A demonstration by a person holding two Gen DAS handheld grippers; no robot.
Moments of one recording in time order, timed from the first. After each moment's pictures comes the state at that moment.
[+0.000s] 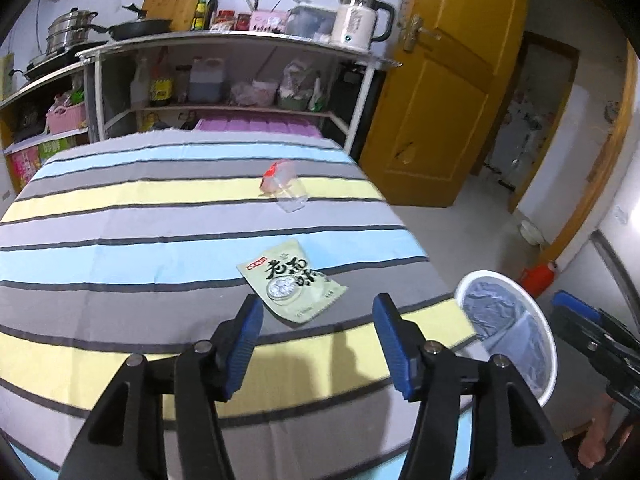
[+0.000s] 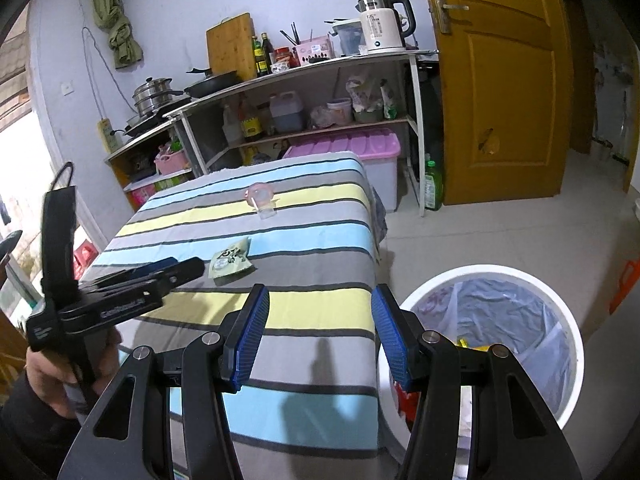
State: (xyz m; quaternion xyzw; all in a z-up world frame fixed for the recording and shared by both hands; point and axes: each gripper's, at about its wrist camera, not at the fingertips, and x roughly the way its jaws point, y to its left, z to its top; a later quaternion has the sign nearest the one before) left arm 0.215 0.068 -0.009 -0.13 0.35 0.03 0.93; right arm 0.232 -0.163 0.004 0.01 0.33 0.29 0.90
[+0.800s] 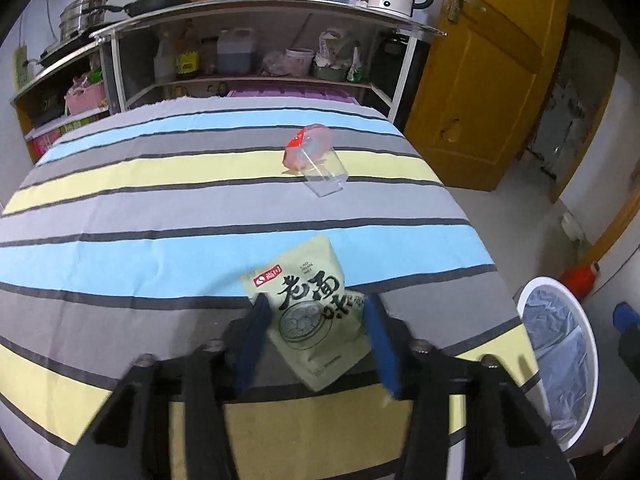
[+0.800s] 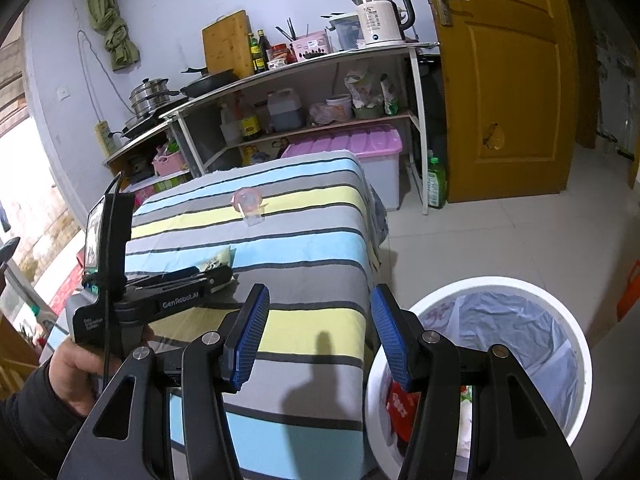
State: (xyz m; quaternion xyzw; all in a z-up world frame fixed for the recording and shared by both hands) left arm 0.261 0.070 -0.037 -0.12 0.40 0.09 0.90; right arm 0.262 -0.156 0.002 0.01 0.34 0.29 0.89
